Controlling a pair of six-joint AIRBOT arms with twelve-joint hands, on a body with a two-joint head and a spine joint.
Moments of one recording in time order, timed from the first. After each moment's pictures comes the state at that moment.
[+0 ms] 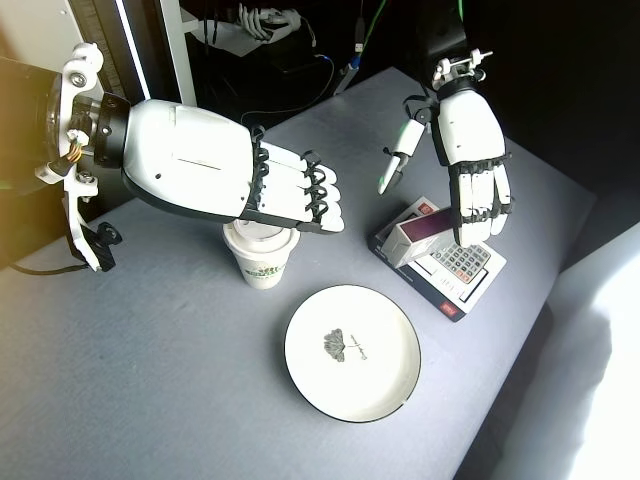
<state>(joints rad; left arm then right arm) 0.21 -0.92 0.98 -0.69 -0.30 1.49 -0.18 -0.60 0.70 -0.78 0.32 -0.29</state>
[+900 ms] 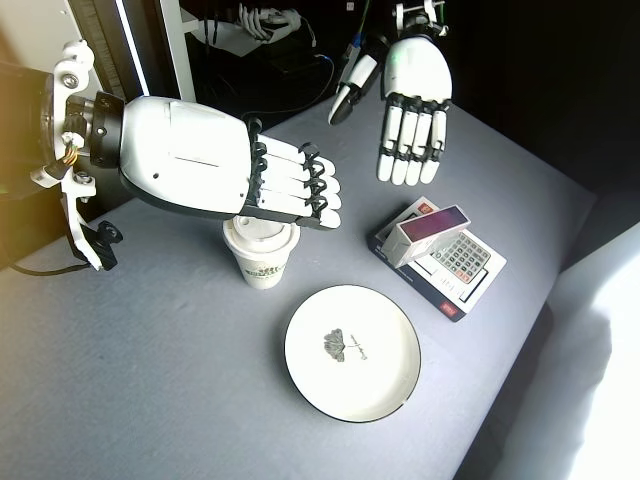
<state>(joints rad) 0.51 -0.62 0.77 0.42 -0.63 0.60 -0.21 -0.60 0.71 -0.81 0.38 -0.21</state>
